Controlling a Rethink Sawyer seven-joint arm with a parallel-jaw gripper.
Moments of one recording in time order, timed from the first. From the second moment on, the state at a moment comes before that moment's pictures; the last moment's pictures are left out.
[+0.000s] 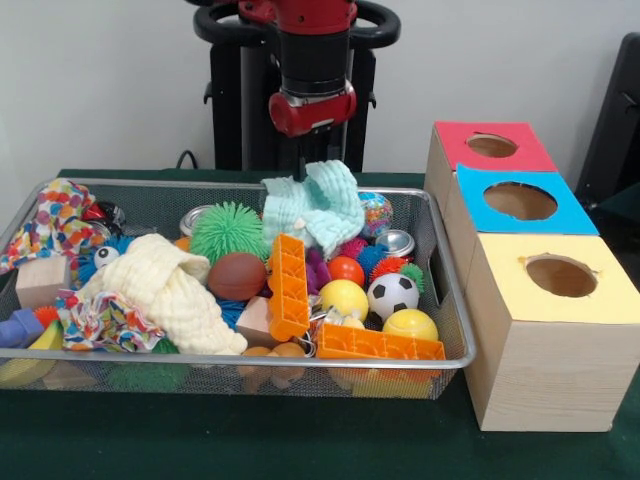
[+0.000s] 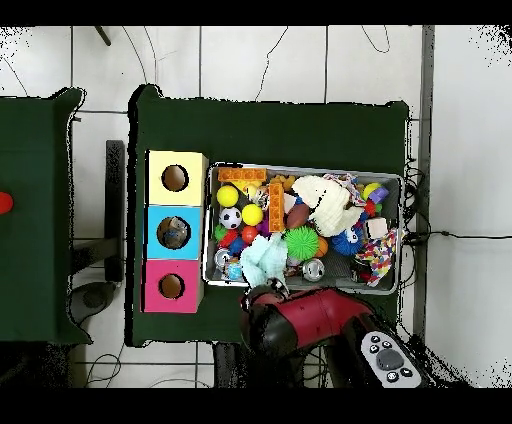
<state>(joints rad) -0.54 -0.74 0.26 2.12 -0.69 0.22 1.46</state>
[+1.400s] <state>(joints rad) -0.70 -0.72 0.23 2.02 -0.72 0.21 1.46</state>
